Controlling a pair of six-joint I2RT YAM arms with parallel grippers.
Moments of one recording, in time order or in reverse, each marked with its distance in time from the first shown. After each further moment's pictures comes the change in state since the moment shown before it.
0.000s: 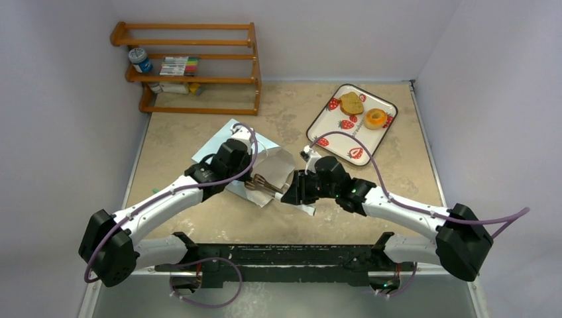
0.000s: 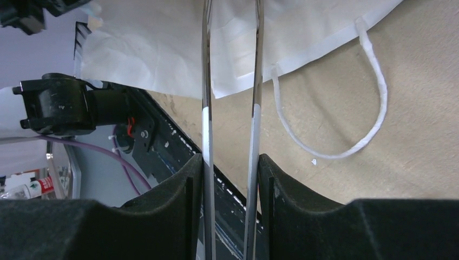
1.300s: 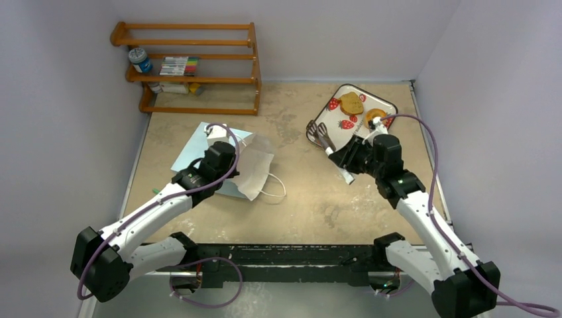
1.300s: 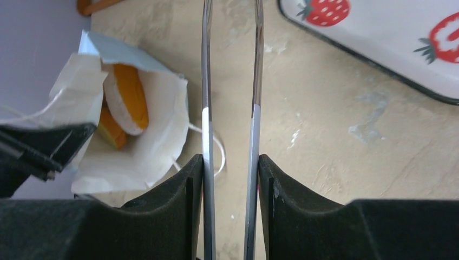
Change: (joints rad) left arm 0.058 -0.123 -0.035 -0.058 -0.246 -0.145; right arm -0.547 -0.265 0.078 -0.228 0.084 -0.053
